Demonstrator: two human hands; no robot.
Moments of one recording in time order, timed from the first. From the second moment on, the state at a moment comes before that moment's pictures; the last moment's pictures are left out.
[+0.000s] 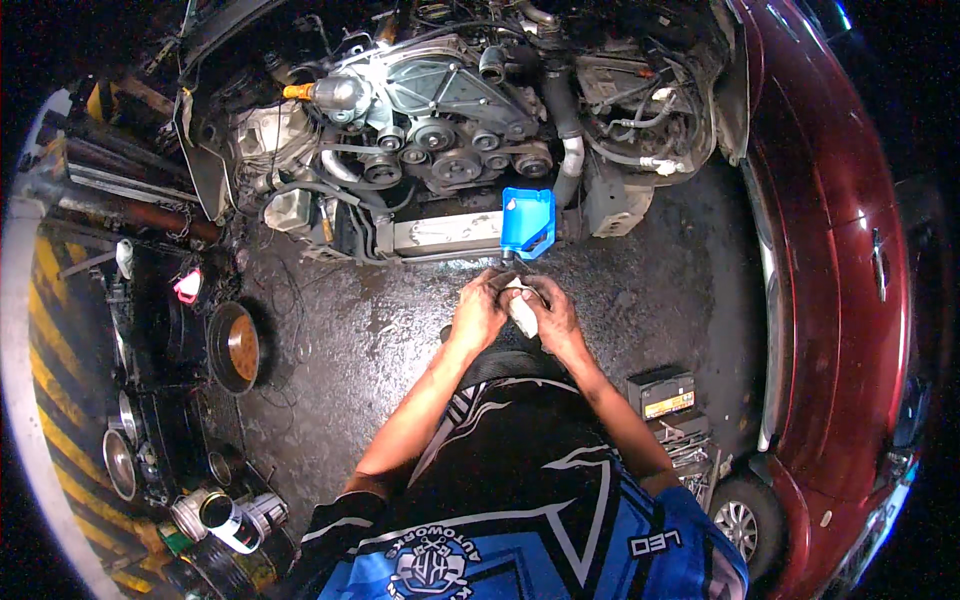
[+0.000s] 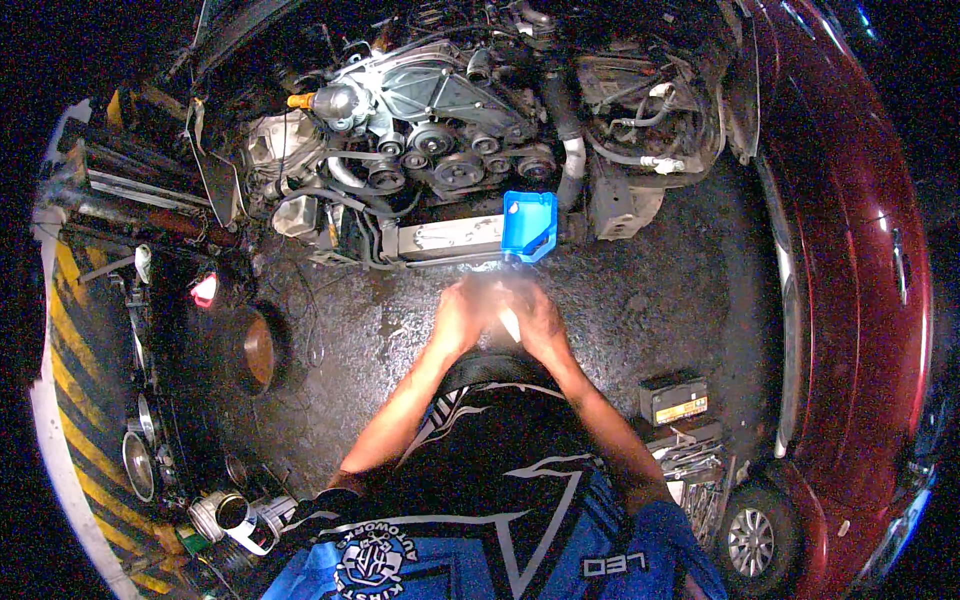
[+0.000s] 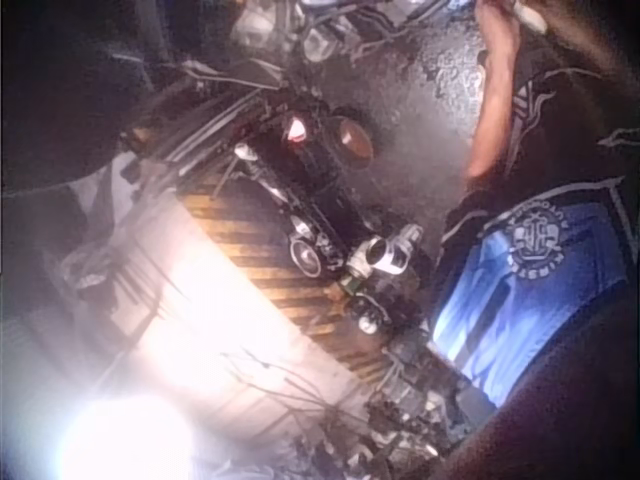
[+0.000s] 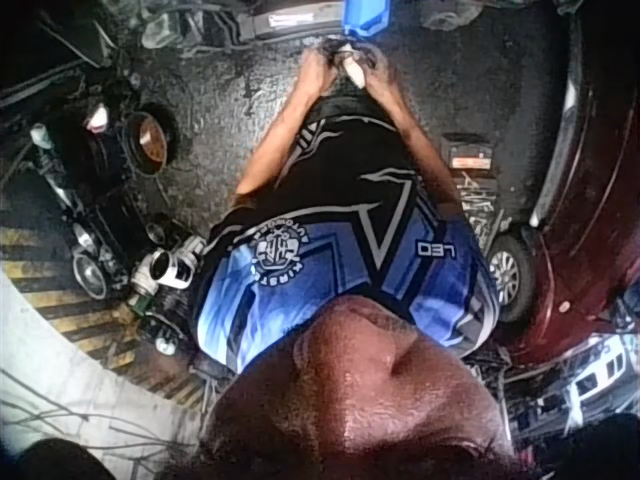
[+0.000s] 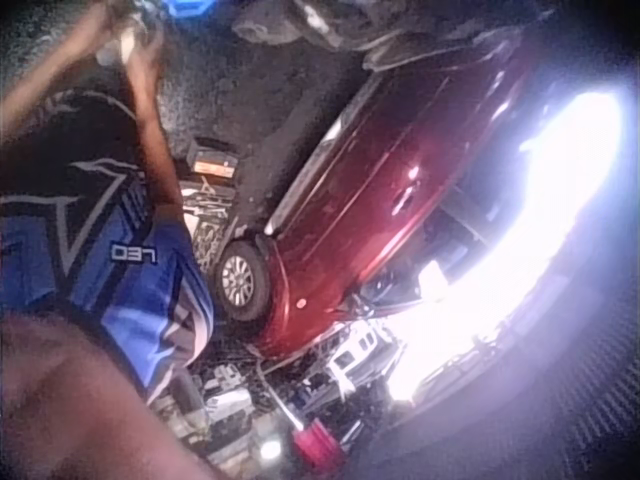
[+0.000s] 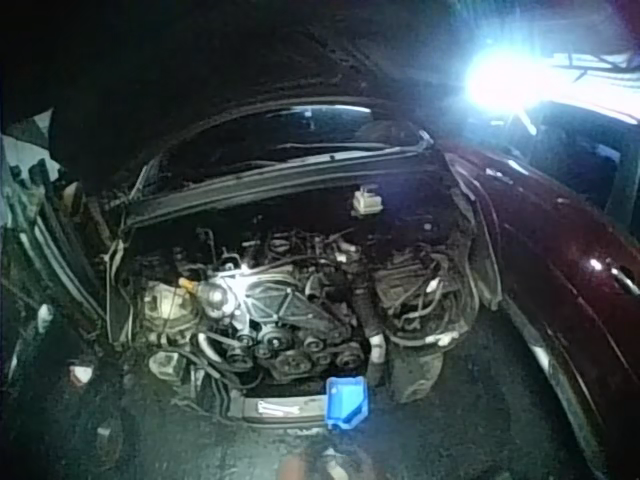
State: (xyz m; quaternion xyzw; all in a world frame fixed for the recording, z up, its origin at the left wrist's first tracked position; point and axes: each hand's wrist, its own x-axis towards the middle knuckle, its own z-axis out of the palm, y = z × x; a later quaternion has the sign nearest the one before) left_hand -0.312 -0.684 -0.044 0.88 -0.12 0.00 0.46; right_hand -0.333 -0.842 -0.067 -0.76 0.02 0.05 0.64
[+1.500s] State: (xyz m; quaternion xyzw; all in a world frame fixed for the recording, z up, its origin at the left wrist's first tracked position) left_hand -0.331 -0.696 -0.056 0.89 -0.08 0.01 0.45; right_hand -0.339 -0.840 -0.085 -0.78 0.09 0.10 0.61
